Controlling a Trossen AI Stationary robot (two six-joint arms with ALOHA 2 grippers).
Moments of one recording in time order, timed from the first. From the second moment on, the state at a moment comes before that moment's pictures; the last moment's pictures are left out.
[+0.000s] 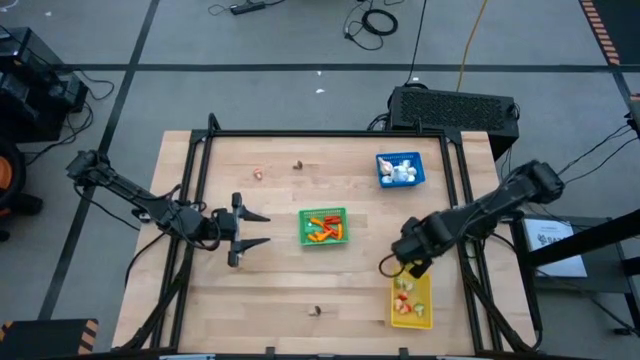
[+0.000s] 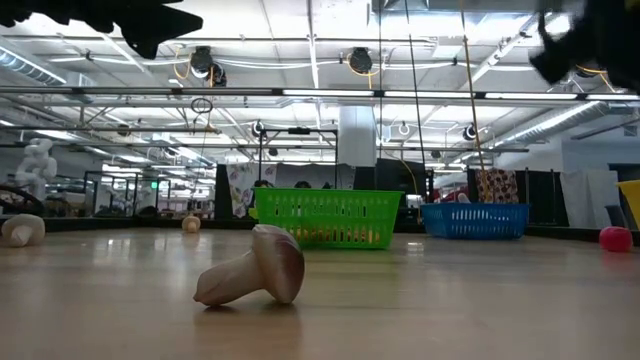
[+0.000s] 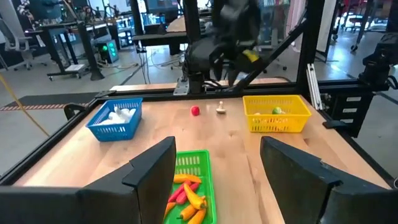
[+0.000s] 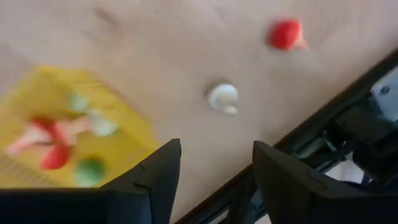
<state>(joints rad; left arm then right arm) -0.47 0.80 0.39 0.29 -0.47 0.00 0.42 1.42 1.05 -1.36 -0.11 1.23</state>
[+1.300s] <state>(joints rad) -0.47 0.80 0.39 0.24 -0.47 -0.02 0.25 1.28 0.57 -0.89 -0.28 1.24</state>
